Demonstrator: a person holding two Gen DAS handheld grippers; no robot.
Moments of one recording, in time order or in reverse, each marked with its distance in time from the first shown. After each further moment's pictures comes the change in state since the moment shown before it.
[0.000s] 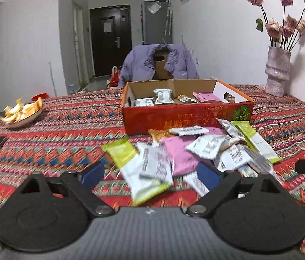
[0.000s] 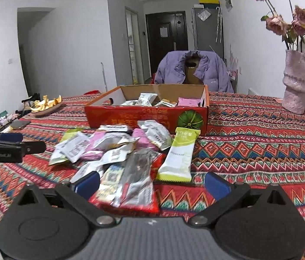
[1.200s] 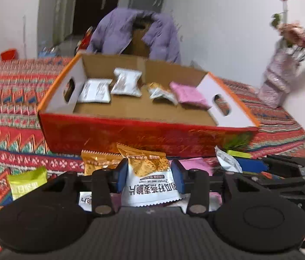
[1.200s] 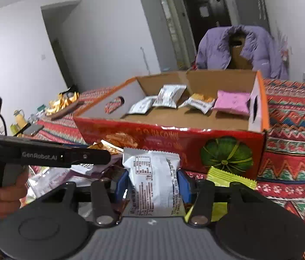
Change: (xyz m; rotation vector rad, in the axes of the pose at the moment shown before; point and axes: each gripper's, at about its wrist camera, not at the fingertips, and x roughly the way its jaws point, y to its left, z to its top) left arm 0.150 -0.029 0.065 -0.156 0.170 -0.216; right arm 0.153 -0.053 0.068 0.006 0.067 0.302
